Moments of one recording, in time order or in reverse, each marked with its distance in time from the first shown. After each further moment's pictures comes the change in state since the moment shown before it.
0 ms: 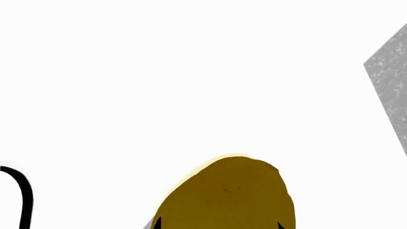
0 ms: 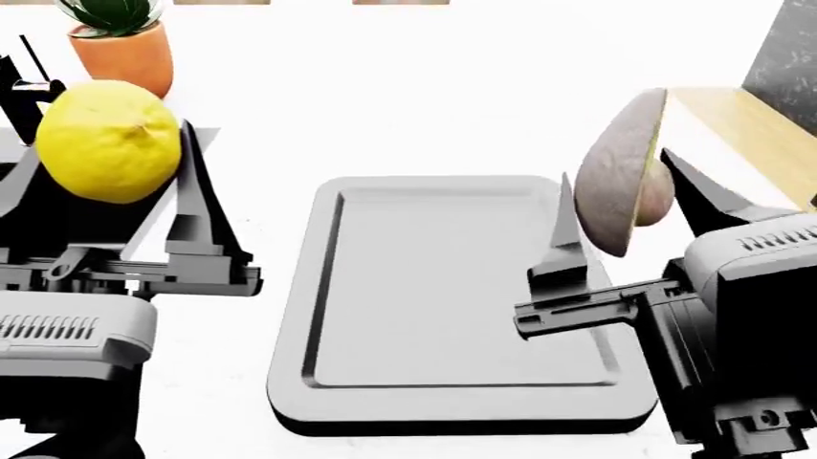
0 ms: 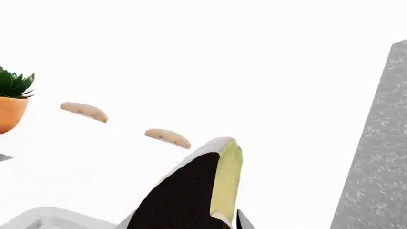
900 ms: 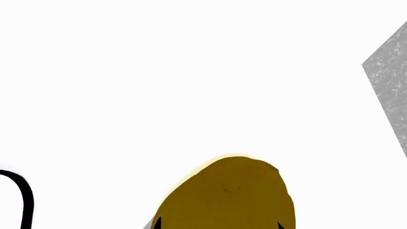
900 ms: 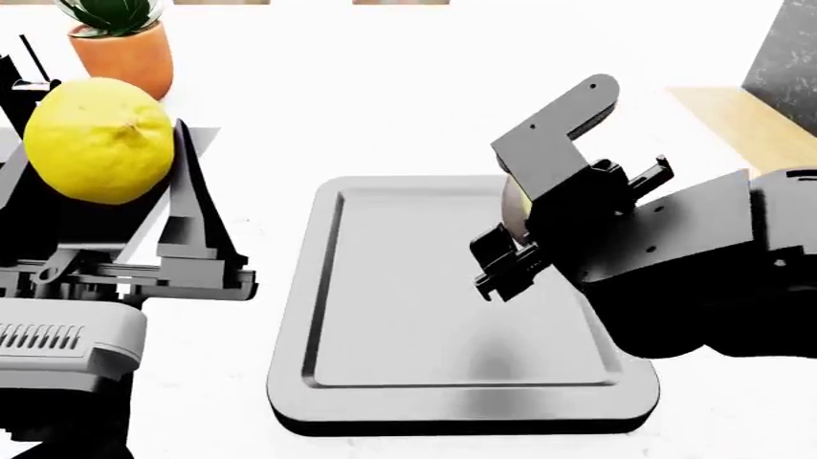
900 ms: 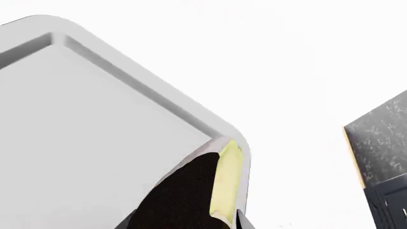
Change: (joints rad) left arm 0.004 -0.023 -0.012 0.031 -0.017 -0.016 -0.010; right arm 0.140 -0.392 -0.025 0.677 0.741 0.380 -0.579
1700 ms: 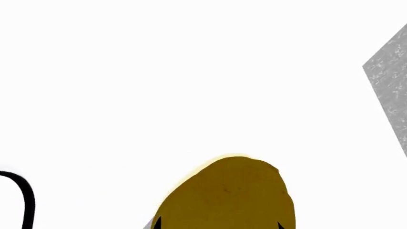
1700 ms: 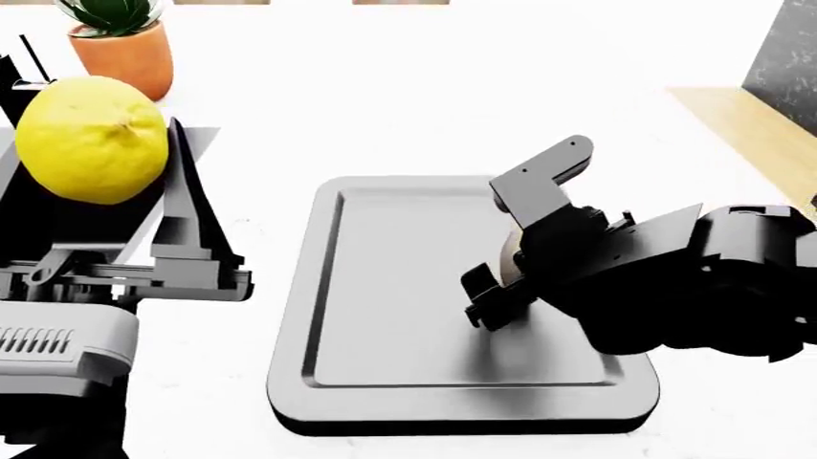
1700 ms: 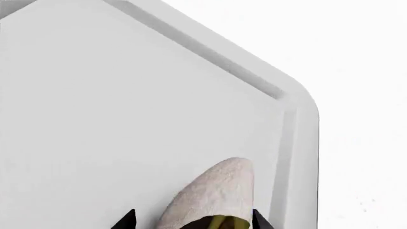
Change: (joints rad) left arm 0.005 -0.008 -0.007 0.005 -0.004 0.007 -0.004; right arm -0.183 -0.025 0.005 0.164 0.020 -0.026 -0.176
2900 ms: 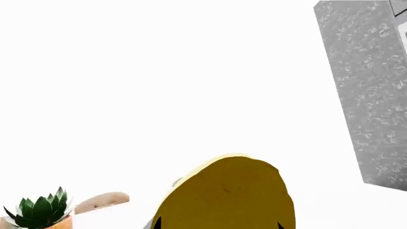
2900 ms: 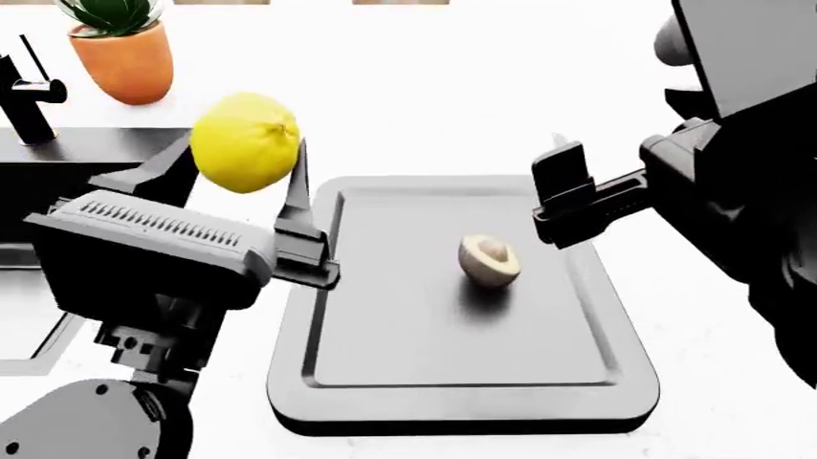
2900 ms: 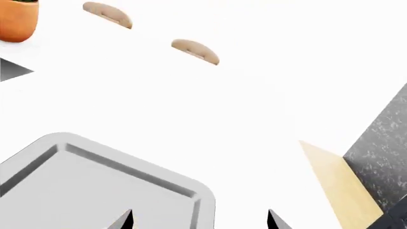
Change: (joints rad) left arm -0.276 0.099 0.125 -0.050 -0.254 -0.353 0.061; right arm 0.382 0.357 0.260 -0.447 0.065 0.070 0.283
